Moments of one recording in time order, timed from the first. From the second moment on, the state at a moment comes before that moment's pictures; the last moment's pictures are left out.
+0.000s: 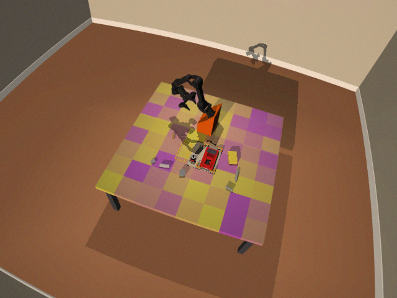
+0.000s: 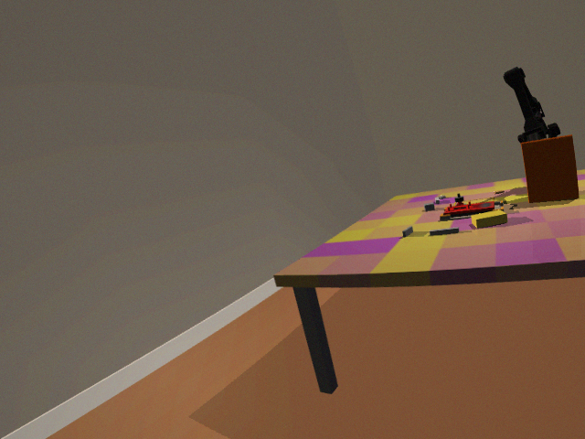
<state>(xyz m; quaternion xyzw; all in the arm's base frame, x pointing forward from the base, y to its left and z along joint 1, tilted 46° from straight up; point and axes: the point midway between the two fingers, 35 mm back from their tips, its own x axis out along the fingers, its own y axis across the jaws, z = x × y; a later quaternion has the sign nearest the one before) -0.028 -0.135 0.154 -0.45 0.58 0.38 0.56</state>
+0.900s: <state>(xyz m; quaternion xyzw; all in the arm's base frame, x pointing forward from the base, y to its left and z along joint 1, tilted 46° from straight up) 0.069 -0.207 0.116 -0.14 0.76 0.11 0.63</state>
